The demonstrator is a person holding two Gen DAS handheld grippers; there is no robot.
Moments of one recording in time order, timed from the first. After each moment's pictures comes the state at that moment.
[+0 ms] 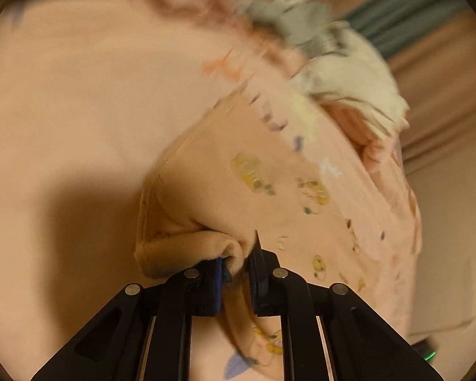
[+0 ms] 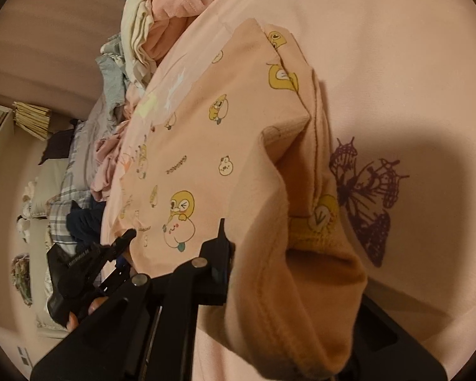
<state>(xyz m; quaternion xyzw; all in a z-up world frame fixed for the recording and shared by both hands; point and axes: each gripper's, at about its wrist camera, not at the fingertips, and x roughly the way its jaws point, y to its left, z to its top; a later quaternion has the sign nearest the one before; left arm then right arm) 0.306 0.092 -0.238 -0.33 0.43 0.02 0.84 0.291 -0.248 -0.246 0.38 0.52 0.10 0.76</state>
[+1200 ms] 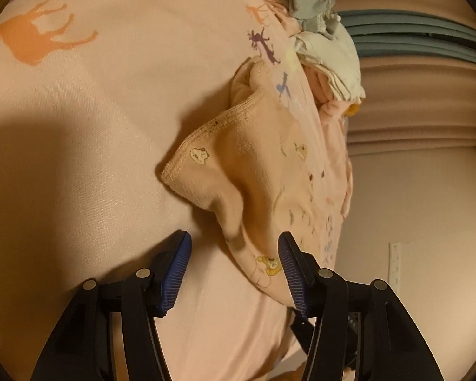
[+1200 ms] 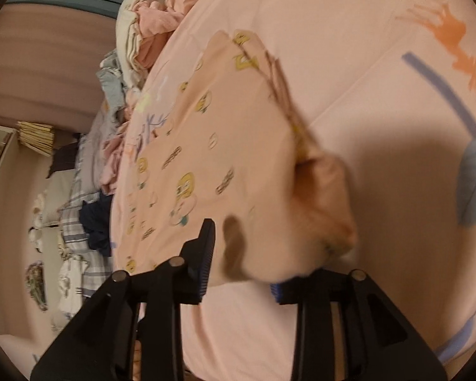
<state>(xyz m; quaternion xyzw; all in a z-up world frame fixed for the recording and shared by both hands) 0.167 0.128 -0.277 -0.51 0.47 -0.12 0.71 0.177 -0.271 -0.233 0.42 0.52 0.06 0.74</state>
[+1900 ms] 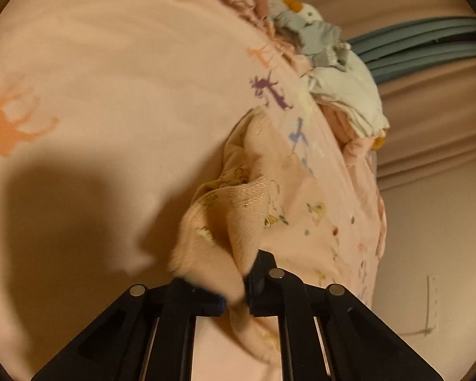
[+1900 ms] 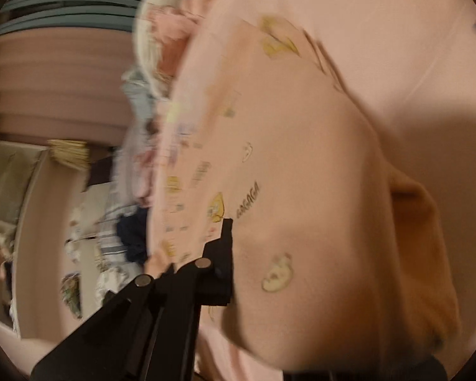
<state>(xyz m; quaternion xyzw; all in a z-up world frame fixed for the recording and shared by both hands) 0.193 0.121 -0.258 -0.46 0.42 -0.01 0.78 0.190 -0.271 -0.242 0.51 0.45 0.13 0.72</state>
